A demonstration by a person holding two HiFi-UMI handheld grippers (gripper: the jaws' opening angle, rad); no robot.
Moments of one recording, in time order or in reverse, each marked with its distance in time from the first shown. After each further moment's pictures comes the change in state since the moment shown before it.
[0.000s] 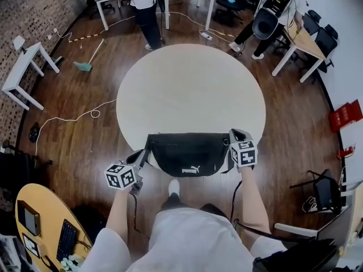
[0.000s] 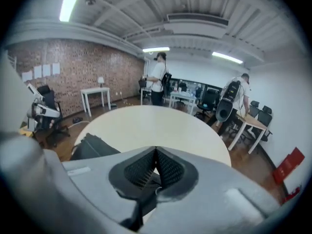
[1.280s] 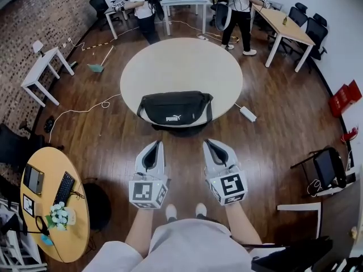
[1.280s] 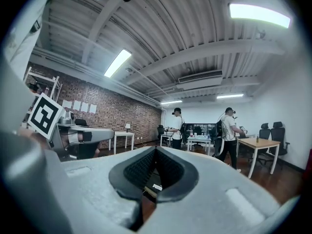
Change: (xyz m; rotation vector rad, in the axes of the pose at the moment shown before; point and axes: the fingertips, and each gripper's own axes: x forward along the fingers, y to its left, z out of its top) left arm -0.216 -0.408 -0.051 0.400 -0.510 0.185; right arm -0.446 0.157 -0.054 -0.015 -0.604 0.192
